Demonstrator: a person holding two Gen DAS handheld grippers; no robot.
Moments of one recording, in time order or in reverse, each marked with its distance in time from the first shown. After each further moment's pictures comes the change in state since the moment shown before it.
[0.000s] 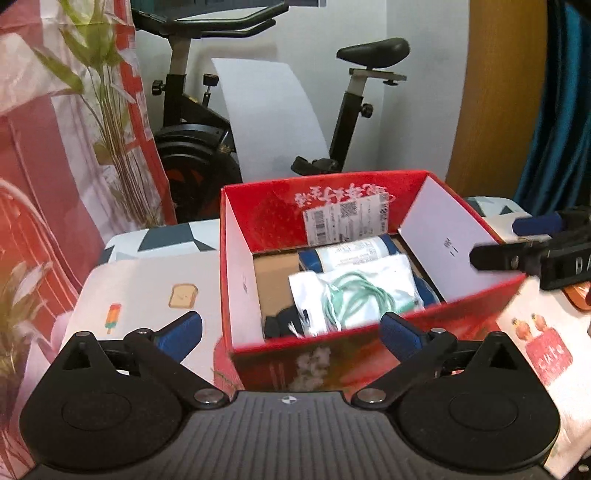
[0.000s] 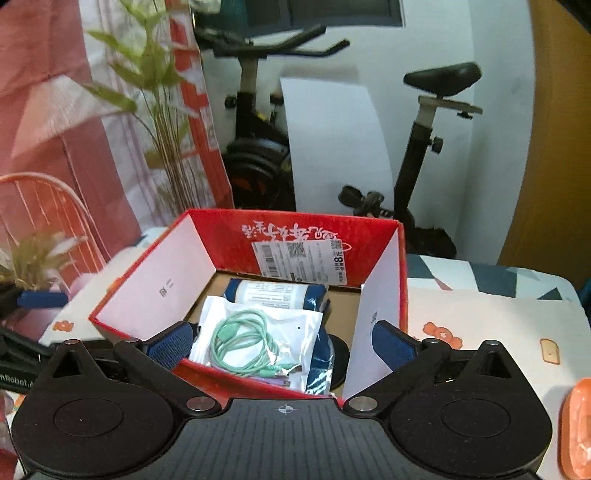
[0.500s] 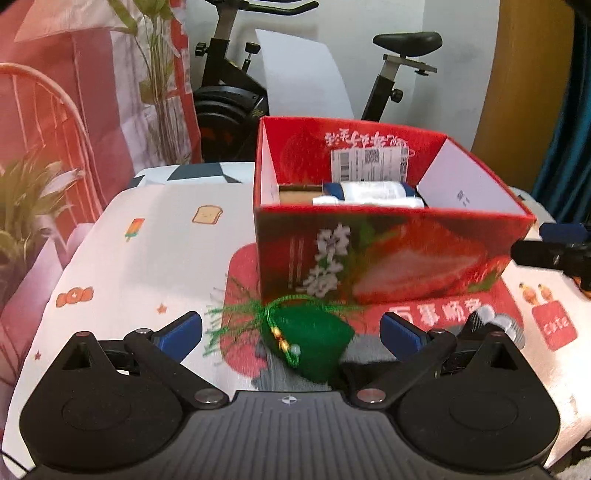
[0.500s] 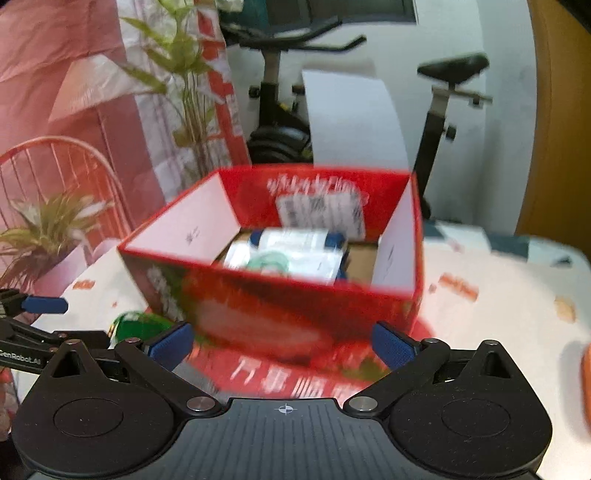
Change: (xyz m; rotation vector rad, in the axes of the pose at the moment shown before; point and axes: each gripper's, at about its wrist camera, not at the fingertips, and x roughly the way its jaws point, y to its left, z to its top) left arm -0.019 0.004 -0.081 -0.117 0.036 0.066; right arm -0.012 0.002 -0.078 -0.014 0.018 0.073
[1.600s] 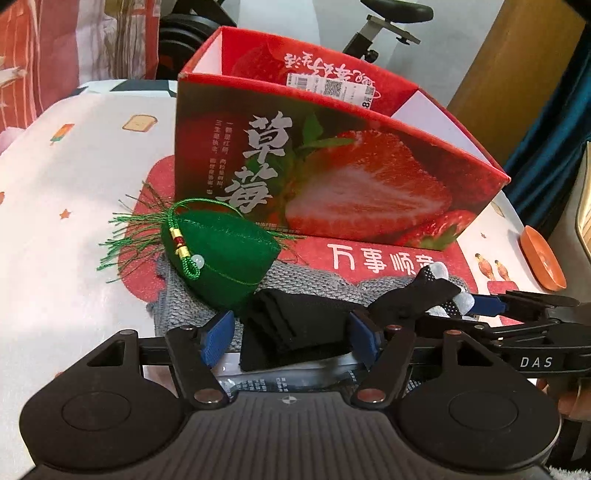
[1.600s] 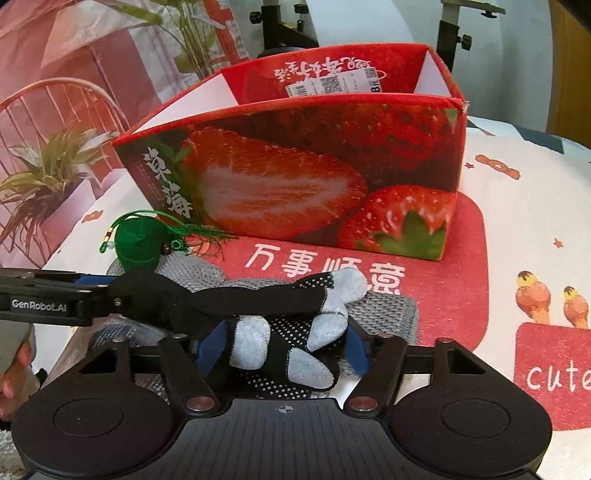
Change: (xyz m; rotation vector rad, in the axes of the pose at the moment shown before) left arm 0.049 -0.015 -0.039 -0.141 0.148 -0.242; right arm 0.037 -0.002 -0.065 0.057 0.207 0.082
